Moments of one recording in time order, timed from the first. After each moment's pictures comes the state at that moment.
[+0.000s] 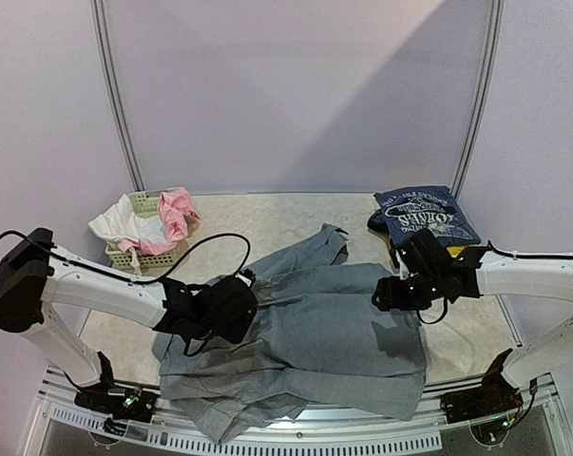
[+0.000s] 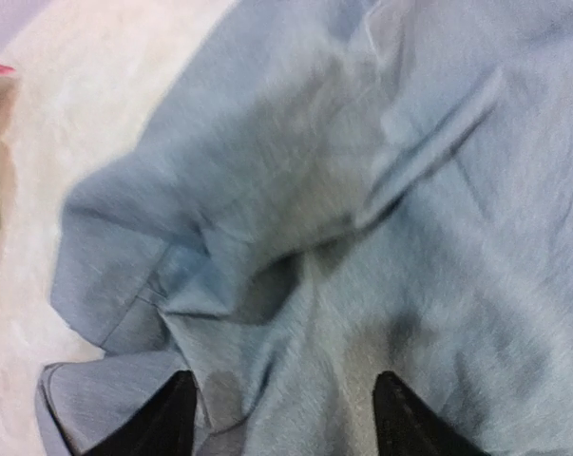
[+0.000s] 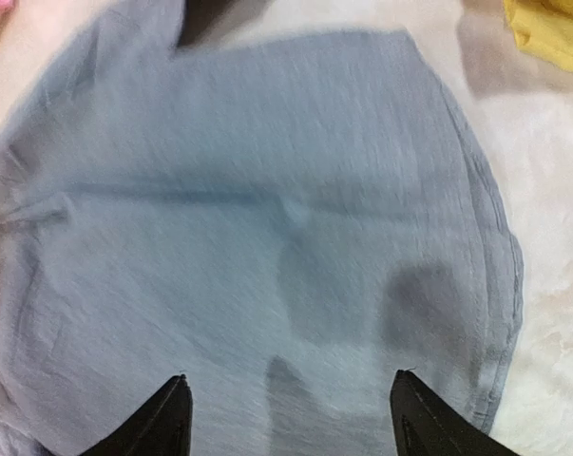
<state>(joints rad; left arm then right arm) -1.10 1.56 0.75 -0.27 -0.53 -0.46 0.72 1.33 0.74 -0.42 0.08 0.65</state>
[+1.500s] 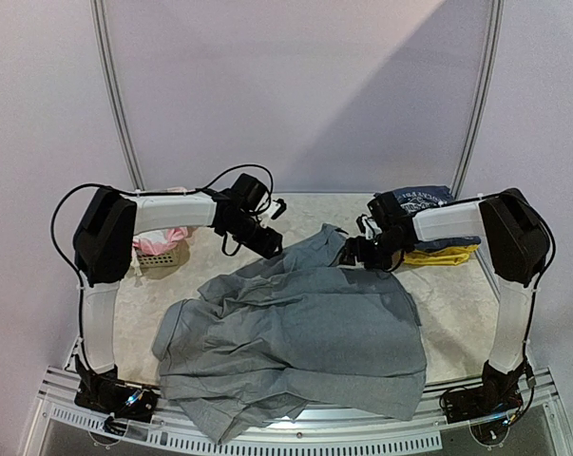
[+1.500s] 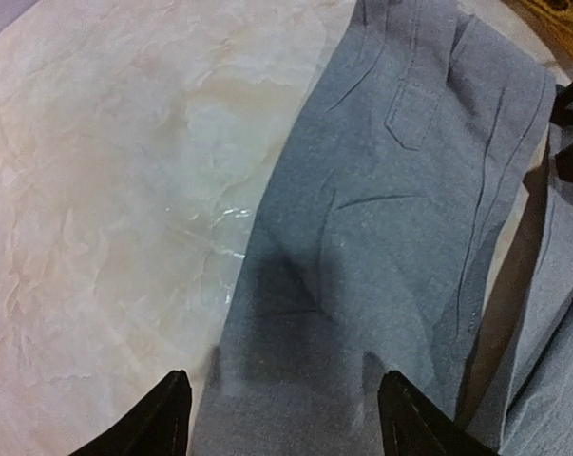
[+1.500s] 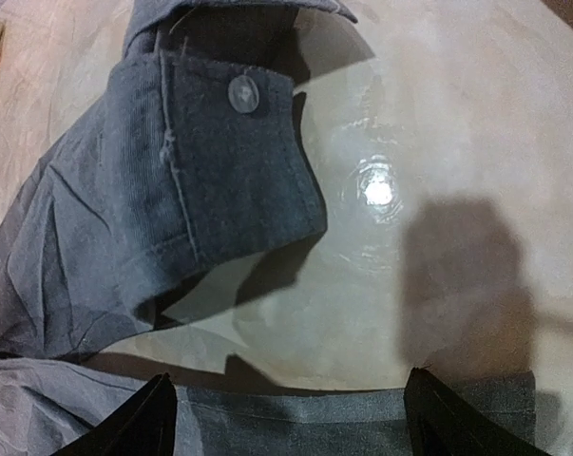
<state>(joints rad) -0.63 2.13 1.61 -0.46 0.06 0.00 0.48 2.01 1.29 -0.29 -0.21 0.46</state>
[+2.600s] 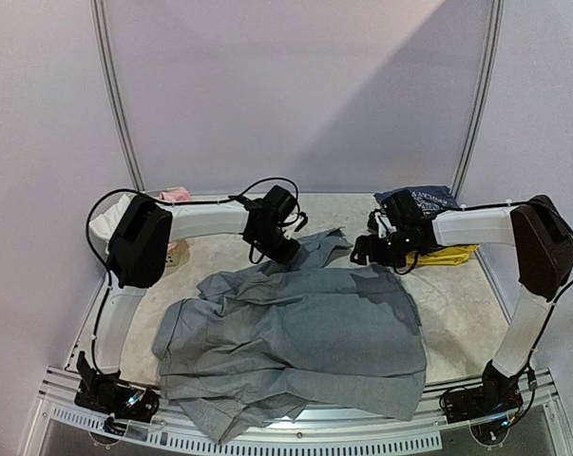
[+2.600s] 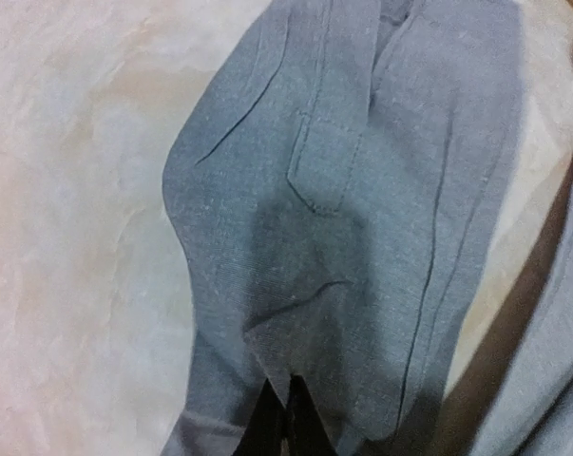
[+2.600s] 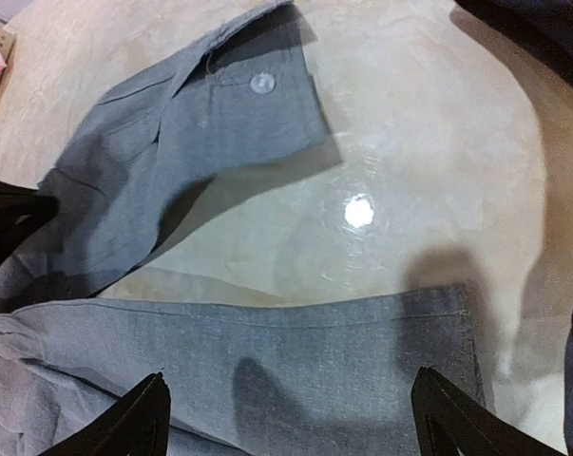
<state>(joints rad) -0.72 2.36 1.88 -0.58 -0.01 -0.06 0.48 1.81 1.13 -0.27 -0.14 0.44</state>
